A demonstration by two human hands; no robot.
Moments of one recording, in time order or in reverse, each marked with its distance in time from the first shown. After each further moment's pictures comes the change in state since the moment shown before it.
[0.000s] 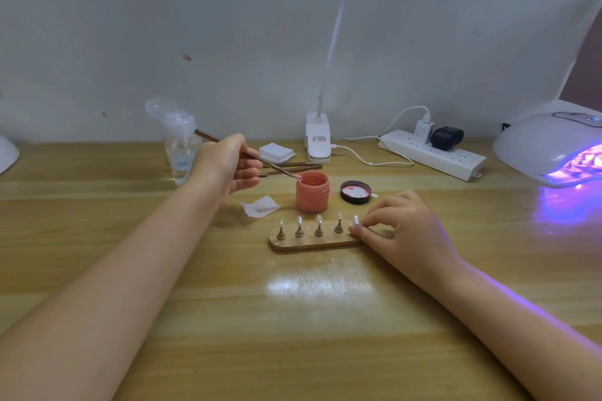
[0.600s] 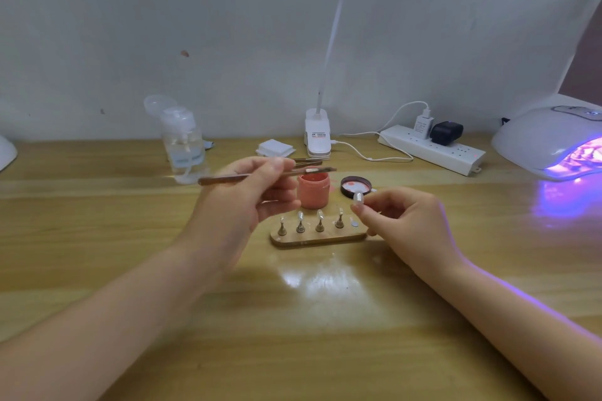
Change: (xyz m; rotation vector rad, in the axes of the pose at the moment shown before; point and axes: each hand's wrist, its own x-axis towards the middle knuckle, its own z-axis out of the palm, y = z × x) left_hand -0.083 -0.030 -0.006 -0.261 -0.392 0.316; right_hand 0.000 -0.017 -0.002 0.540 0.100 0.316
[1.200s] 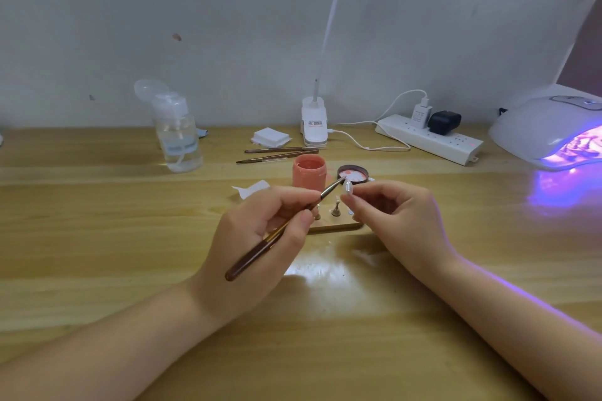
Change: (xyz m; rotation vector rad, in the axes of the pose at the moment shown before) left_hand -0.043 -0.029 0.009 0.484 -0.138 0.431; right_hand -0.010 -0.001 0.008 0.128 -0.034 -0.086
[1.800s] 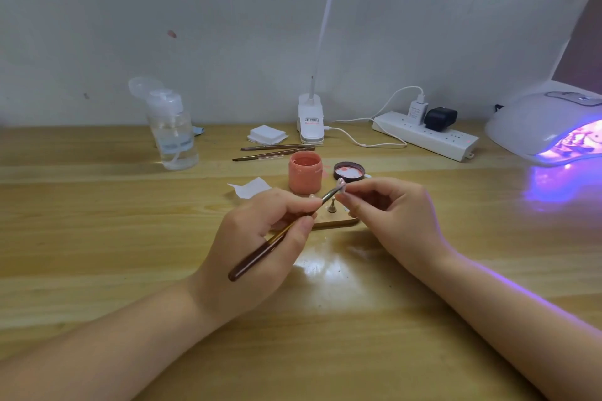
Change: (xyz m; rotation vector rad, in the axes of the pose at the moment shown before) left_hand 0.000 0.002 0.002 0.150 -0.055 0.086; right_hand 0.001 0.002 0.000 -0.015 -0.016 -0.031
